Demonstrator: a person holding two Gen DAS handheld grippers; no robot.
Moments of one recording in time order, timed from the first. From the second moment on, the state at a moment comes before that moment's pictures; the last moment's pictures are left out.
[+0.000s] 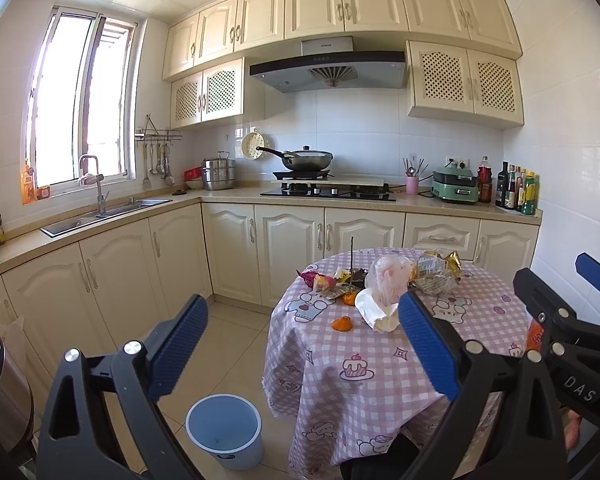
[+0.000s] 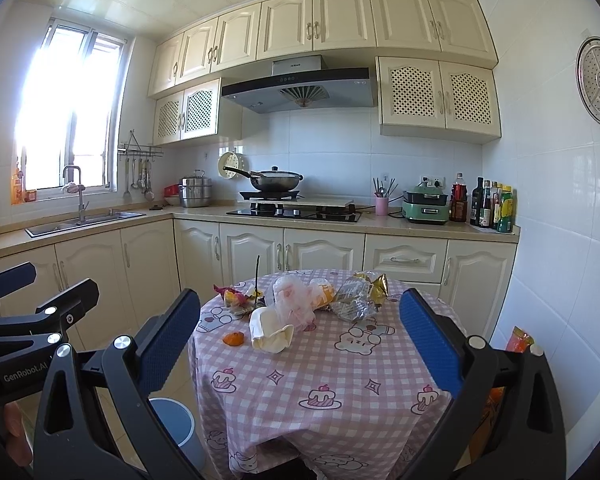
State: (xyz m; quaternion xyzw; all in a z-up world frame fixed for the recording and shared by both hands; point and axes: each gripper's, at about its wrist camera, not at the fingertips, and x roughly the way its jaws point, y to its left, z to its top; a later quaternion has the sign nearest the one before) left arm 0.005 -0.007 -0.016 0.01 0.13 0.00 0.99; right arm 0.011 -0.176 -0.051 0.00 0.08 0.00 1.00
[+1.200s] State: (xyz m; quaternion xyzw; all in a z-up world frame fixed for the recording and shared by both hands) left arm 0.111 -0.006 -0.027 0.02 0.22 0.01 0.97; right arm 0.106 -0.195 -0.056 0.02 0.16 0.02 0.99
